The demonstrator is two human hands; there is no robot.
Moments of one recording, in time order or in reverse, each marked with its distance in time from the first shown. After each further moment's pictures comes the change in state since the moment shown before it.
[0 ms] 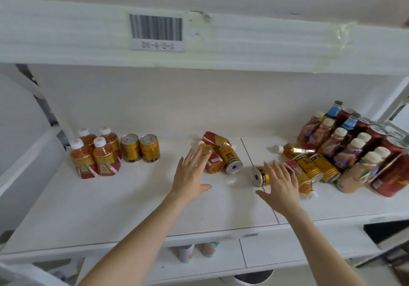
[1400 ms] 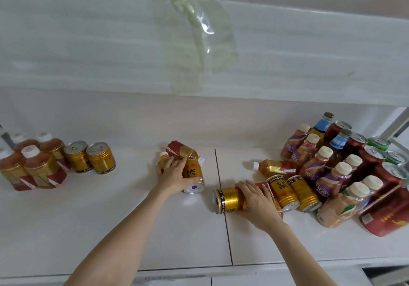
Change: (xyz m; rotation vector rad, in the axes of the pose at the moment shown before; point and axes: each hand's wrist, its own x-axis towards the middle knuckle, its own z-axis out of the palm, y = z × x) left_hand 0.125 0.044 0.071 -0.219 -0.243 -0.404; right_hand 0.081 0.095 0.031 0.106 -0.181 -0.355
